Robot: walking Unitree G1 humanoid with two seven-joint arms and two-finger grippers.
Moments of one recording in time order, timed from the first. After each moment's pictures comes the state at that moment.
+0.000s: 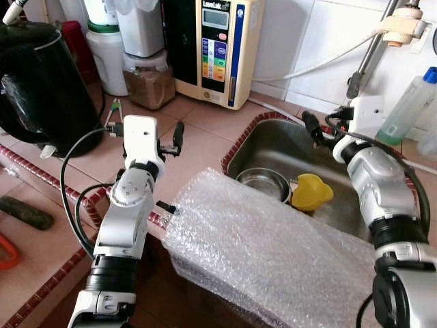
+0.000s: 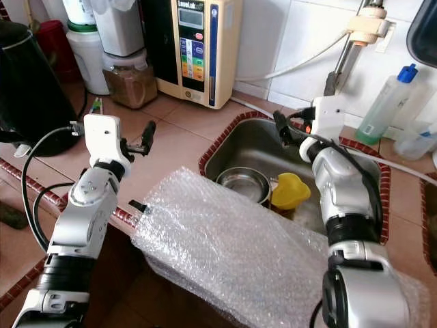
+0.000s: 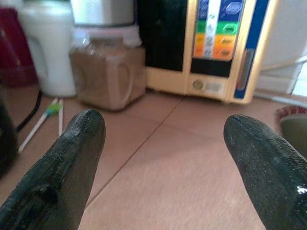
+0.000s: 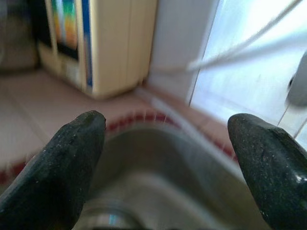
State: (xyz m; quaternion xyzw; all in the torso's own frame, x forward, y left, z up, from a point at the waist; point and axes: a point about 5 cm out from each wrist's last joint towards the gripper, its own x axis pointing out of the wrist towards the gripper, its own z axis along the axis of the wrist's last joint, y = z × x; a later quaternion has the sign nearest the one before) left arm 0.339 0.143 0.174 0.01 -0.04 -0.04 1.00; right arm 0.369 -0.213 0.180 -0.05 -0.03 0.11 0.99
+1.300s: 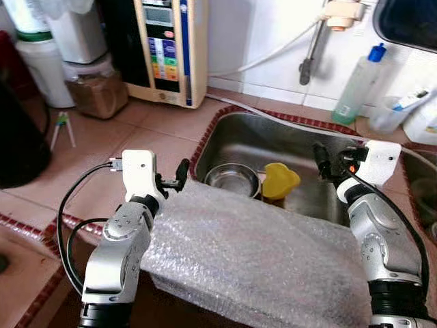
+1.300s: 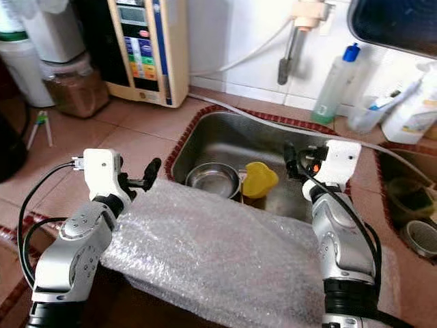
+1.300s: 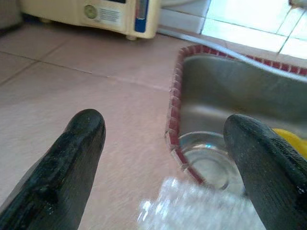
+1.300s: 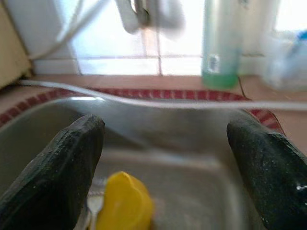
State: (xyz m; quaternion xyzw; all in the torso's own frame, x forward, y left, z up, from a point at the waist) left arm 0.298 0.130 0.153 -0.06 0.06 -0.09 0.99; right arm 0.317 -0.223 0.150 0.07 -0.02 -0.02 1.00
